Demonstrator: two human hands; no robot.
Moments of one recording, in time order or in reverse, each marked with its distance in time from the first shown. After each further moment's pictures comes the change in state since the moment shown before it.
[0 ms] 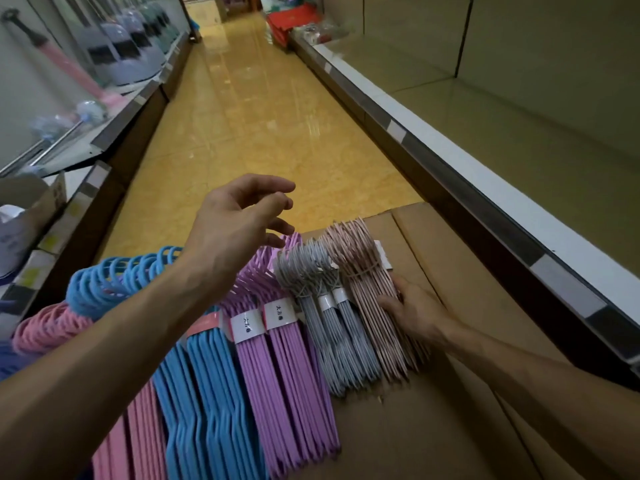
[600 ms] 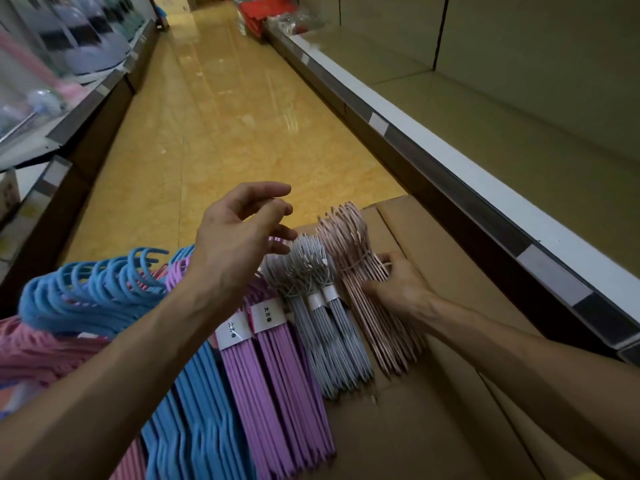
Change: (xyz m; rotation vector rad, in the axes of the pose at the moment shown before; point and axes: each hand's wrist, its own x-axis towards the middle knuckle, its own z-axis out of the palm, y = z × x) left_hand 0.001 -0.021 0.019 -0.122 0.010 -0.016; right_hand 0.011 -0.029 -0.004 0.208 0.168 0.182
